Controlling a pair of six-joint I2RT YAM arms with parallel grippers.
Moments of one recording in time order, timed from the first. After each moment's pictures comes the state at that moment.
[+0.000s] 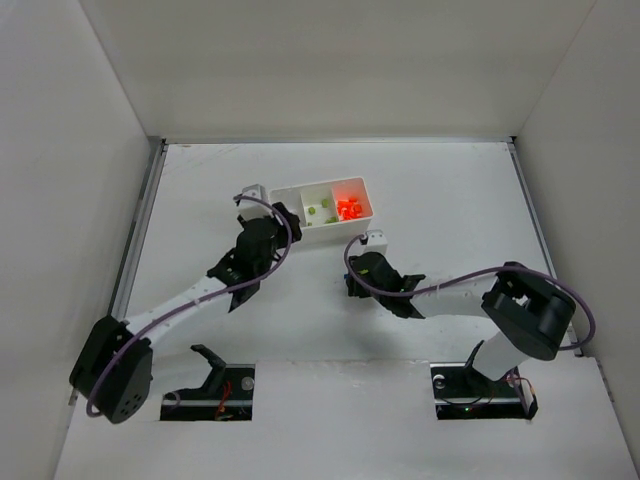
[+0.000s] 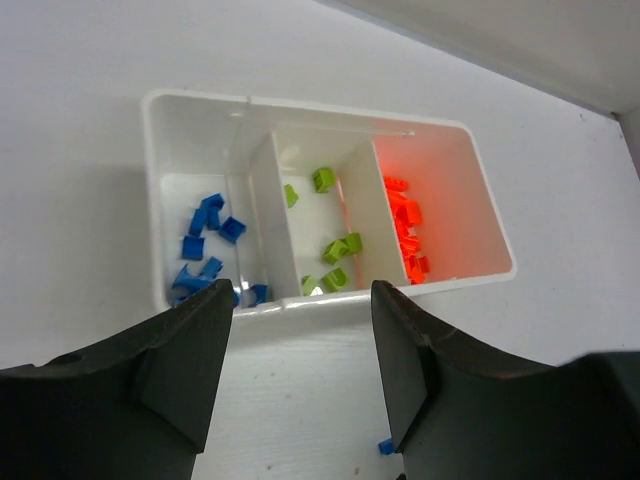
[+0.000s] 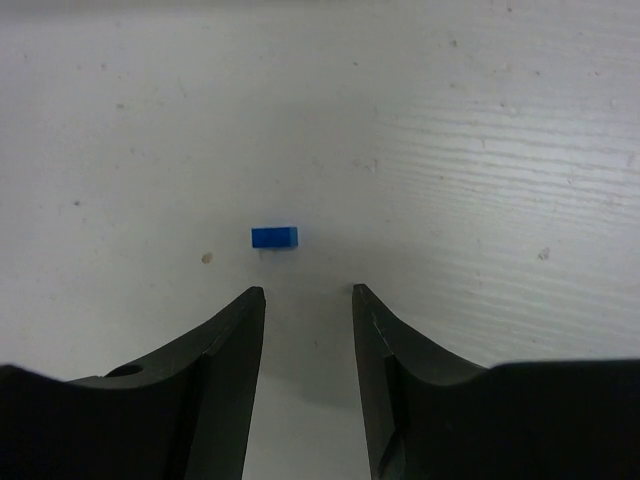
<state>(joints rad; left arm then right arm) -0.64 1.22 0.66 0.26 -0.44 -0.58 0.92 1.54 0.61 0.20 0.39 0.62</state>
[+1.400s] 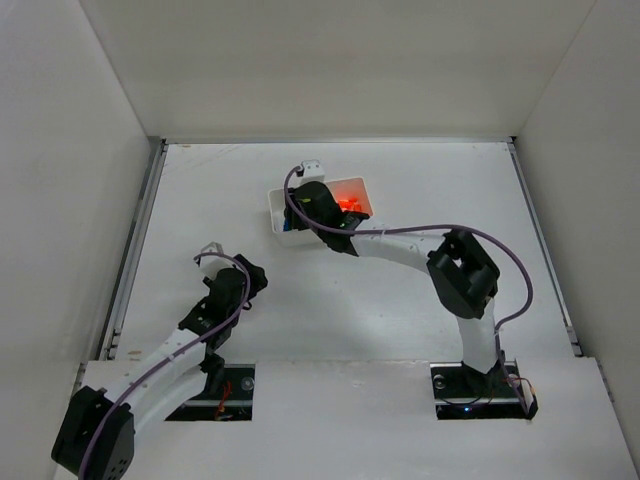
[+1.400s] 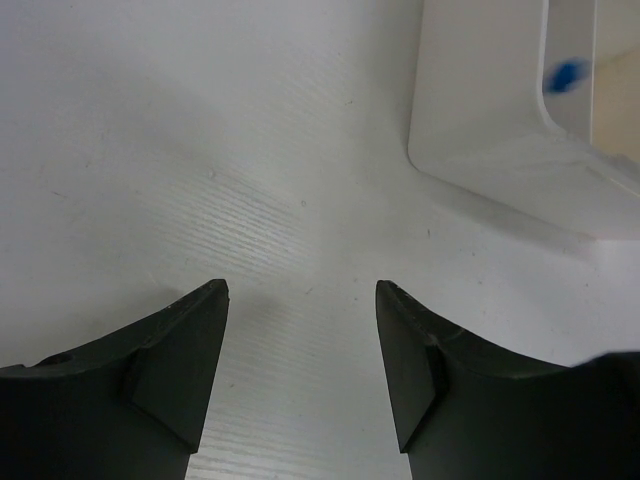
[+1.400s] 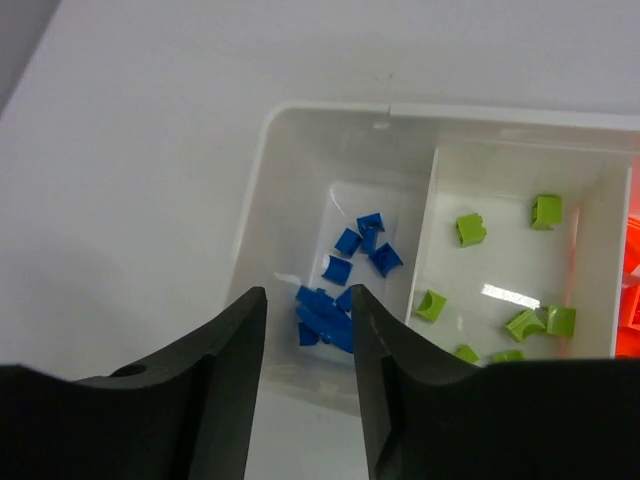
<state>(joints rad) -0.49 0.75 0.17 0.03 -0.42 -0.86 0.88 2.00 1.51 0.06 0.34 0.42</state>
